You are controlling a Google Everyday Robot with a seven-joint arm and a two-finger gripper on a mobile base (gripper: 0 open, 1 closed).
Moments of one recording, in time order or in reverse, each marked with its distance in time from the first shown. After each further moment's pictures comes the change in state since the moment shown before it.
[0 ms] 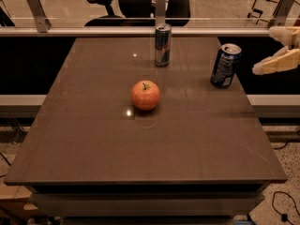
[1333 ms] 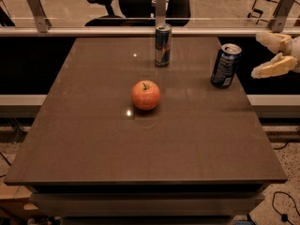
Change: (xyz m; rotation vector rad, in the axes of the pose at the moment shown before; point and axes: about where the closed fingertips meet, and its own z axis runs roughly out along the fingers) arm 0.016 -0.009 0.021 -0.161 -0.195 -0.002
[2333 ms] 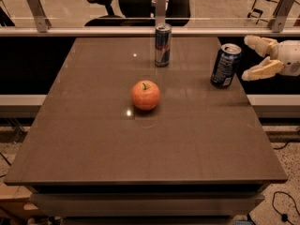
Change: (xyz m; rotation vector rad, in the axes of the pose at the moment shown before) arm 0.017 -0.007 0.026 -0.056 -0.048 -0.004
